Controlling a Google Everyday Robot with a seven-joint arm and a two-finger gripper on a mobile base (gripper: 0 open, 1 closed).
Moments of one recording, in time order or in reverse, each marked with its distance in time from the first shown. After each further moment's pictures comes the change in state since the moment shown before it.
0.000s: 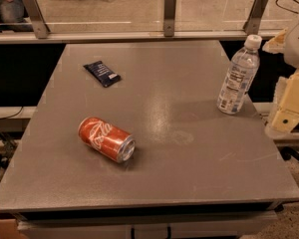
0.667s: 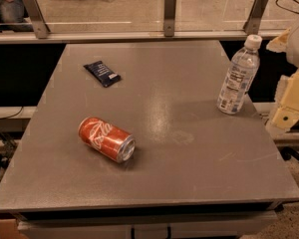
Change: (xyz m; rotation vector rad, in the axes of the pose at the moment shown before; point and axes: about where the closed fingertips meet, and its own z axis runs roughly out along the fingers) arm 0.009 -0.011 0.005 0.021 -0.004 0.022
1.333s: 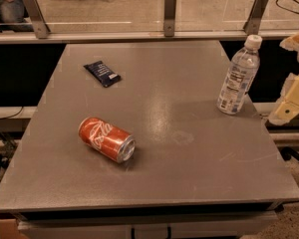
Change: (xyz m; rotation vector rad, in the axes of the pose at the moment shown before) arm 0.029 -0.041 0.021 0.088 -0.080 0.075
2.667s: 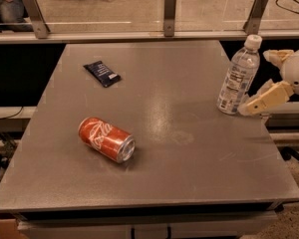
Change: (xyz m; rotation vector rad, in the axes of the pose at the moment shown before) arm -0.009 -0.039 0.072 0.040 -0.486 0.182
